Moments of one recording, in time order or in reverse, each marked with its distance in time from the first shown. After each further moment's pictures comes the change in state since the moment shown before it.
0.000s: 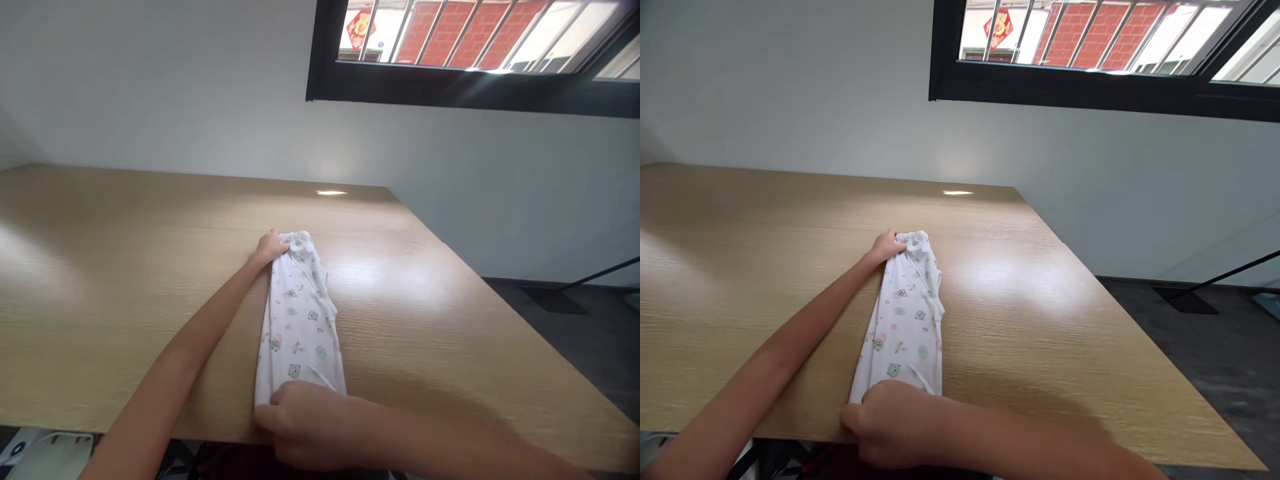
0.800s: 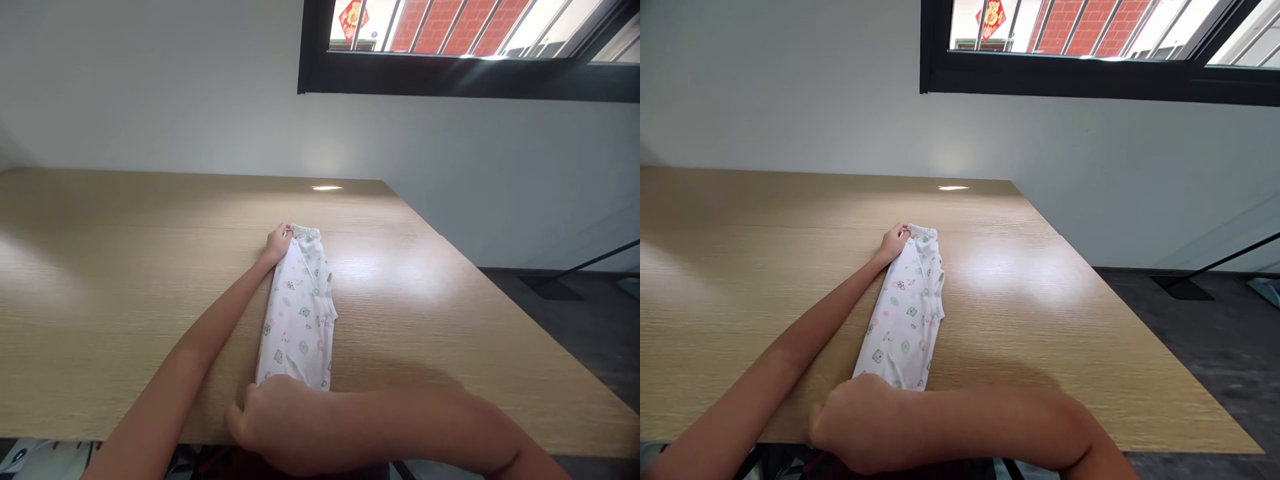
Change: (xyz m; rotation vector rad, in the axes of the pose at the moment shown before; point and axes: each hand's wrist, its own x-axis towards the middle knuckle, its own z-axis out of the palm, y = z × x) left_hand 0.003 0.019 0.030 -0.308 0.130 0.167; right_hand 0.022 -0.012 -0.019 -0.164 -0.030 -0.117
